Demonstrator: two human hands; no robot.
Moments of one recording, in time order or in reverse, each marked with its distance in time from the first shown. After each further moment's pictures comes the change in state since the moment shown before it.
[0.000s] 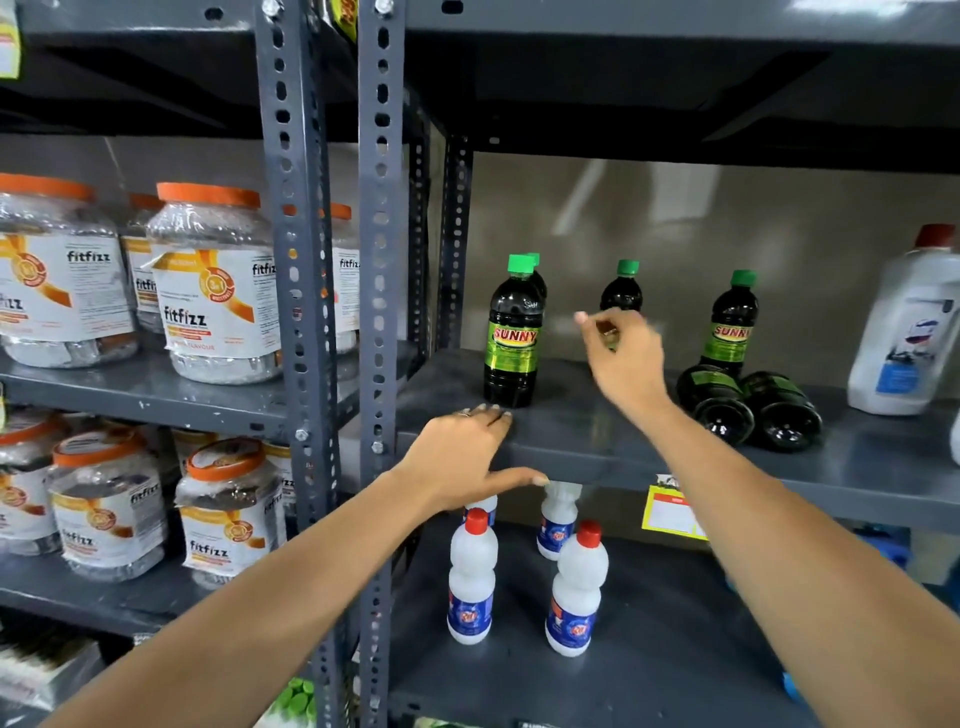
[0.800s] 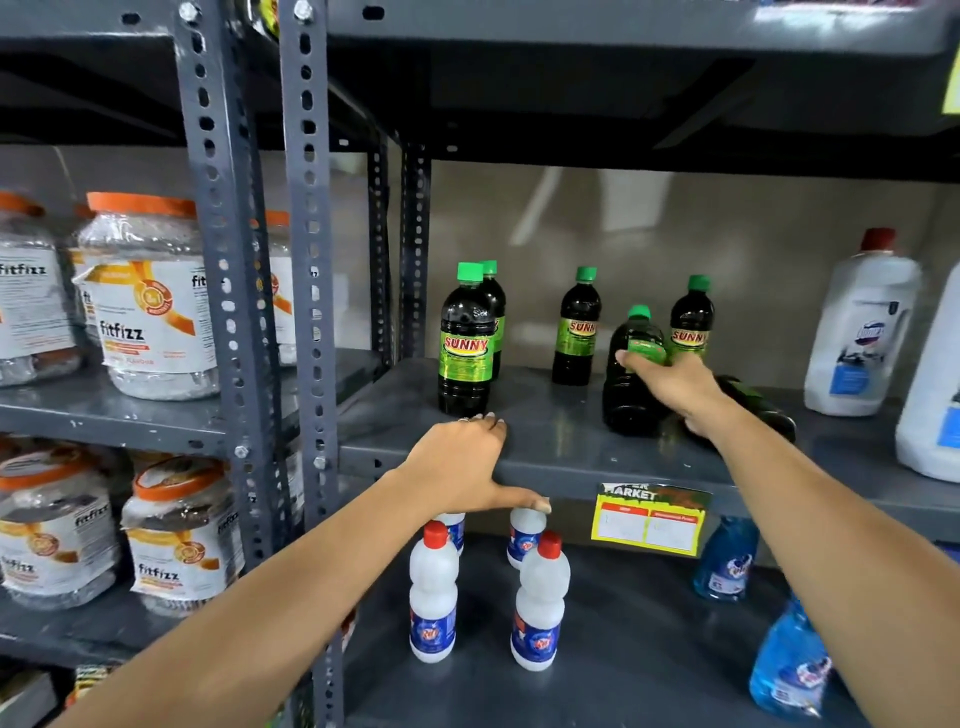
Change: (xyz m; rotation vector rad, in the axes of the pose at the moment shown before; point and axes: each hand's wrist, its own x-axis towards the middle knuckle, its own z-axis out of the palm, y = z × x) left_hand 0.045 0.038 0.014 0.038 -0.024 0.043; right_hand 0.029 0.085 -0.081 0.005 -0.251 0.598
